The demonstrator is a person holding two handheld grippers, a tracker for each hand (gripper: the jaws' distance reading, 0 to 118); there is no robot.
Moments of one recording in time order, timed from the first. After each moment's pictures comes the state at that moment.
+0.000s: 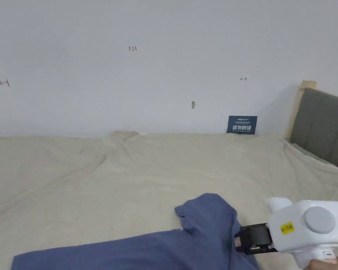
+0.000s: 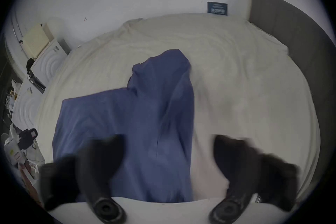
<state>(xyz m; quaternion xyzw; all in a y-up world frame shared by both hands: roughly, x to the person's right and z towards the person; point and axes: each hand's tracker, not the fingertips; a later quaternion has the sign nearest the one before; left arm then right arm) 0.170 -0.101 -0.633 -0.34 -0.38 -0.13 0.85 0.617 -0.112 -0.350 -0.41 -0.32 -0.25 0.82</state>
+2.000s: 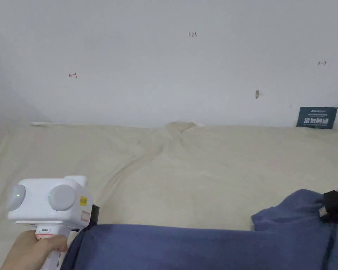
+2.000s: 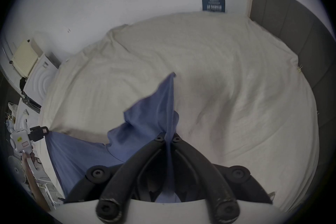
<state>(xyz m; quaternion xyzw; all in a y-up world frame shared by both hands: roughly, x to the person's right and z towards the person) 0.310 -0.098 -0.792 -0.42 -0.36 -0.17 0.82 0.691 -0.069 -0.389 -0.39 -0.35 -0.29 0.80</state>
